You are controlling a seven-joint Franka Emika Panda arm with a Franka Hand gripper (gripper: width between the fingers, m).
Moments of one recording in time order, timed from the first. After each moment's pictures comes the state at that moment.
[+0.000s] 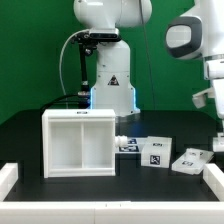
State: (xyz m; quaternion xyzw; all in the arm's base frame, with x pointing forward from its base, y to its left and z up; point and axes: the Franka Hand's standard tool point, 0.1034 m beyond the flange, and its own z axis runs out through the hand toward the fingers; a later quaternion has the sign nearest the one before) arm 0.416 0.208 0.066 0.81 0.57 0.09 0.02
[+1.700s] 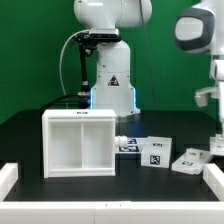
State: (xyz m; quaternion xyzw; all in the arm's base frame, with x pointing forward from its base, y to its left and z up) arm 0.445 0.217 0.050 0.82 0.58 0.03 0.03
